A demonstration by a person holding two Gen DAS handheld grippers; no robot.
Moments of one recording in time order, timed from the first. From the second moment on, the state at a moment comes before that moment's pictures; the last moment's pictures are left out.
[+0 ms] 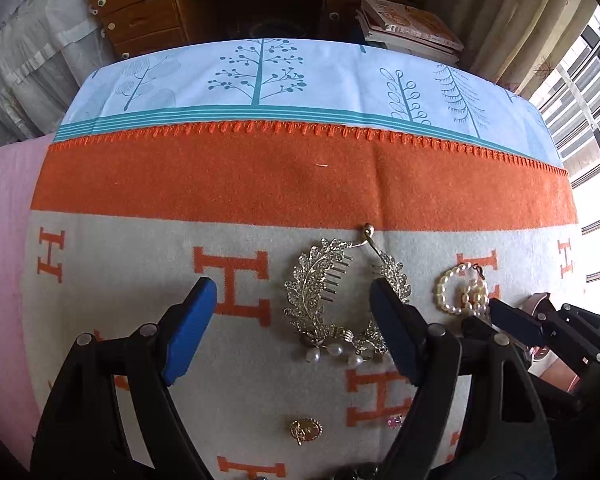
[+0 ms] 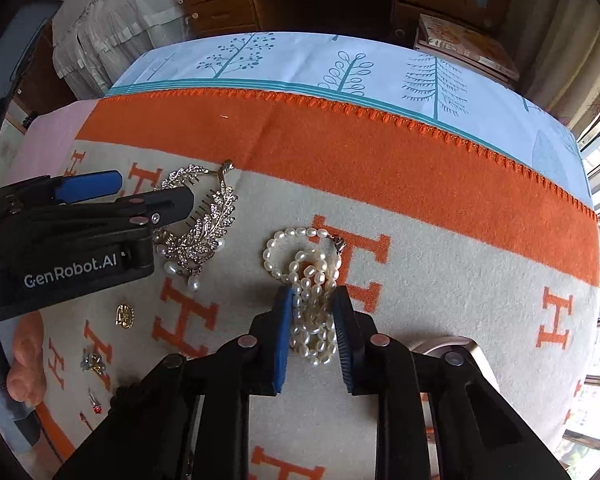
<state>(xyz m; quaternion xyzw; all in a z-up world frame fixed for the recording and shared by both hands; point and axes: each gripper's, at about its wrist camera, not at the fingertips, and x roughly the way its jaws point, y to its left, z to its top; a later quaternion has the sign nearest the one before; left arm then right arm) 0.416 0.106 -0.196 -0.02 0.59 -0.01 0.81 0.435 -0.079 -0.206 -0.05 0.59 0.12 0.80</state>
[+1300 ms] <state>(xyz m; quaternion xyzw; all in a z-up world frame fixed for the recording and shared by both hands) 0.299 0.055 -0.033 -0.01 0.50 -0.05 0.86 0.272 -0.168 -0.013 0.06 0.47 0.19 0.86</state>
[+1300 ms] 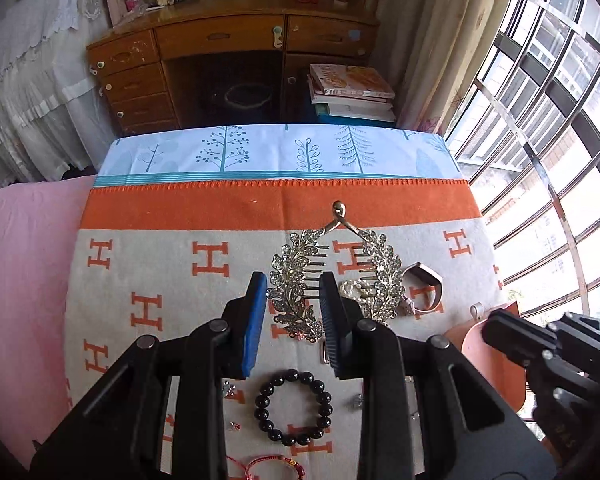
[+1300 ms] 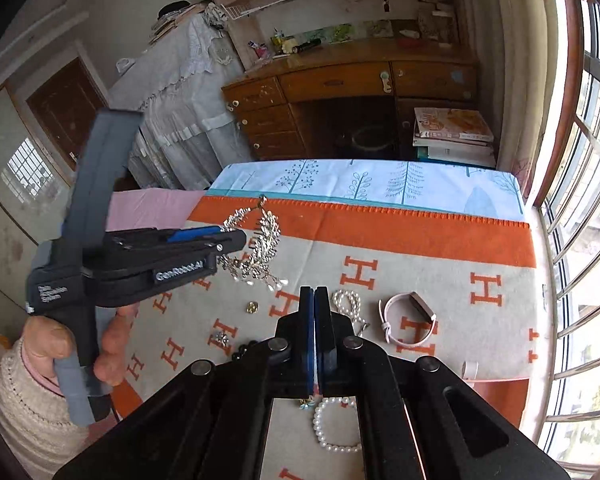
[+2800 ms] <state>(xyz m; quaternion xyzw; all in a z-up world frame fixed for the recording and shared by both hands) 0.291 0.109 -0.074 -0.03 0.55 -0.06 0.84 0.383 -0.080 -0.177 -0.05 0.55 0.13 0.82</state>
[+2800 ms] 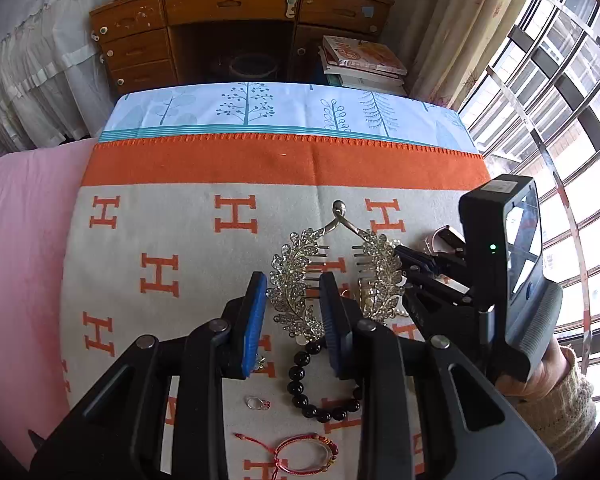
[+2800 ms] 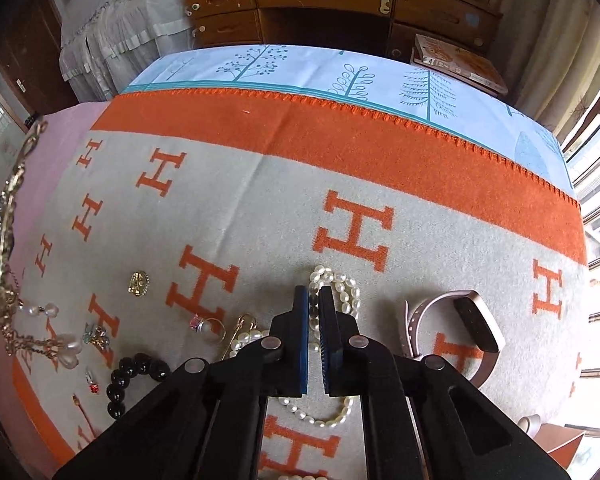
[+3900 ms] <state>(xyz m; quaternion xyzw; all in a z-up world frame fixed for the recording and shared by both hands) 0.194 -0.104 0.003 0.05 0.48 -0.25 0.84 0.121 -0.309 0.112 0.15 0.29 0.10 0.94</state>
